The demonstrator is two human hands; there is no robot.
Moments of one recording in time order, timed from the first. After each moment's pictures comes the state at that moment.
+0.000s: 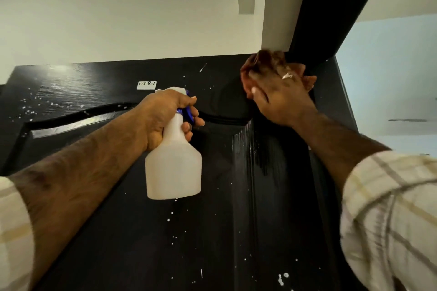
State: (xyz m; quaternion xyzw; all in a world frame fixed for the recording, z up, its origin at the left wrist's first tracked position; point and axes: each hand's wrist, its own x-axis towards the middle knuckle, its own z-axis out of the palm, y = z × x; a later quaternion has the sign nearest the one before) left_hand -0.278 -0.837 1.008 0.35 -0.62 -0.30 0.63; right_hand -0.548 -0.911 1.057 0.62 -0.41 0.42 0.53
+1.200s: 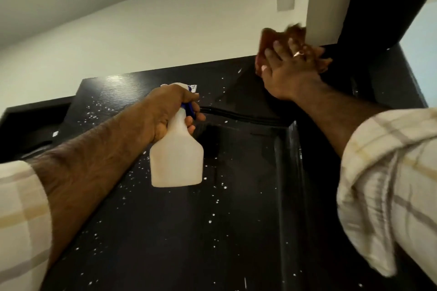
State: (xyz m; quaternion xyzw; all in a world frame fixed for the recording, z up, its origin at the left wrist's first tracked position) left_hand -0.214 -0.834 1.018 0.40 -0.56 -0.24 0.69; right_hand -0.465 -0.916 1.117 0.62 -0.47 0.43 0.46
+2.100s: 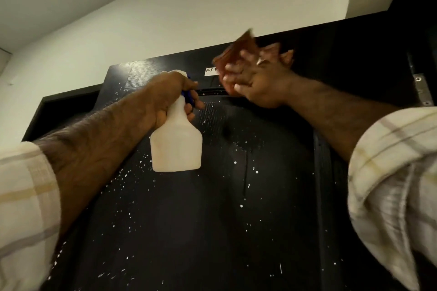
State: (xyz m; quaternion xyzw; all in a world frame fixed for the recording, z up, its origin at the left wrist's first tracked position) left_hand -0.160 -0.836 1.008 0.41 -0.54 -0.18 0.71; right_hand -0.374 -0.930 1.083 0.75 -0.31 0.26 0.52
